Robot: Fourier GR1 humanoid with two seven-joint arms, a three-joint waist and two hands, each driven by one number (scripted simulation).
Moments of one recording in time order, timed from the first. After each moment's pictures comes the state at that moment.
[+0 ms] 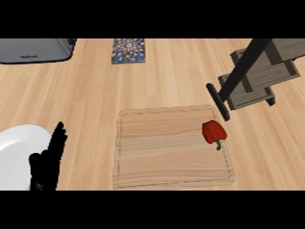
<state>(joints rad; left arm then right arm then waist) 0.15 0.16 -0.08 -1.45 0.00 0.25 0.02 -0.79 -0.29 -0.13 -2.03 1.28 0.37 1.14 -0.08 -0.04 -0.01</state>
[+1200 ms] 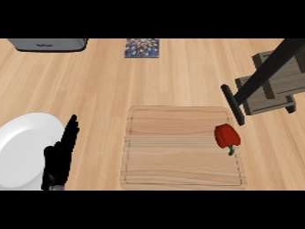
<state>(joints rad) 0.09 0.13 -0.13 -1.44 -0.03 0.23 0.03 -1.35 -0.41 -0.52 -1.51 1.48 0.71 0.99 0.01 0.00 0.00</state>
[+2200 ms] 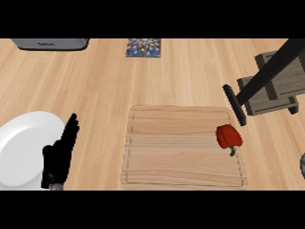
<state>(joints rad) 0.08 0.13 -0.11 -1.42 -0.03 0.21 0.01 -1.24 -0.28 -0.78 -1.39 1.39 0.25 0.99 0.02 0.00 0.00</state>
